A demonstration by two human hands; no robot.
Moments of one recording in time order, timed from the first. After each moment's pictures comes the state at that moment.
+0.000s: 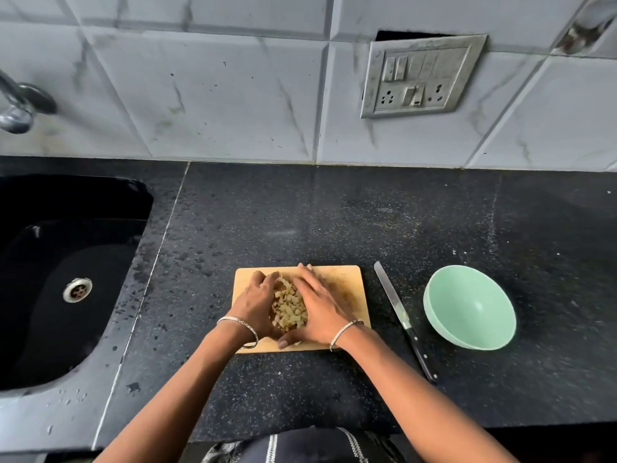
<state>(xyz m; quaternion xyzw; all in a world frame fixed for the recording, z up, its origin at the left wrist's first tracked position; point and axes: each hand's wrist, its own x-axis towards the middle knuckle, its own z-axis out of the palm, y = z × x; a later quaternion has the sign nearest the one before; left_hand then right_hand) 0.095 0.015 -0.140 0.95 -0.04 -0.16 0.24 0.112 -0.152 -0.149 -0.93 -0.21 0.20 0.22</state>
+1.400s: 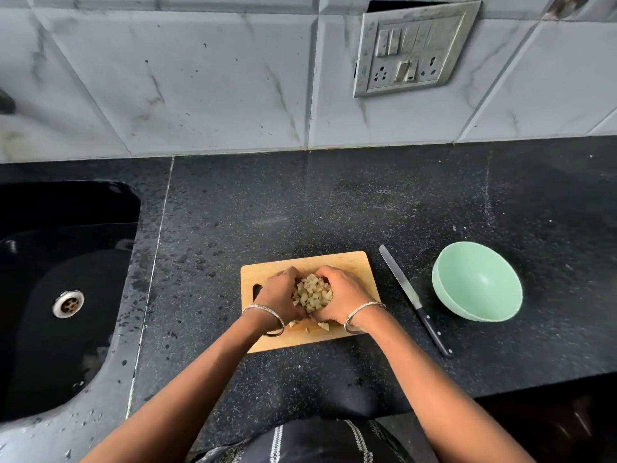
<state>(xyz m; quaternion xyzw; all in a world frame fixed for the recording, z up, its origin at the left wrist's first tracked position) 0.111 0.003 -0.133 0.93 -0.06 -0.20 0.30 0.113 -0.155 -0.120 -0.93 -0.05 0.23 0.27</state>
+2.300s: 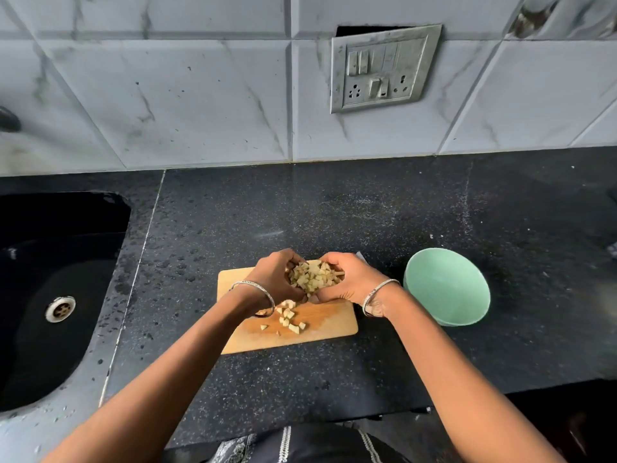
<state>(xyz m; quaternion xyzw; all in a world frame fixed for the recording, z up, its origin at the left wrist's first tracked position) 0.122 -0.041 -0.072 0.91 -0.04 -0.19 0.37 0.130 -0.231 -0.084 -0.81 -0.05 0.28 0.51</state>
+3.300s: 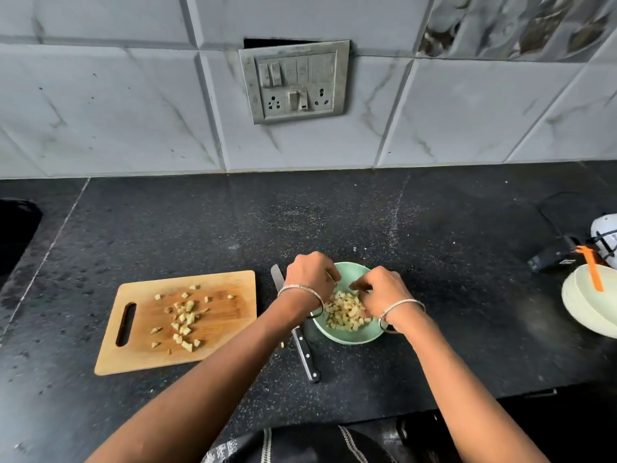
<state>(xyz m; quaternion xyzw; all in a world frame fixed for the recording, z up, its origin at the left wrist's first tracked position) 0.147 -0.277 -0.081 0.93 -0.04 -0.13 0.34 0.128 -0.436 -0.086 -0.96 0.07 0.15 0.23</state>
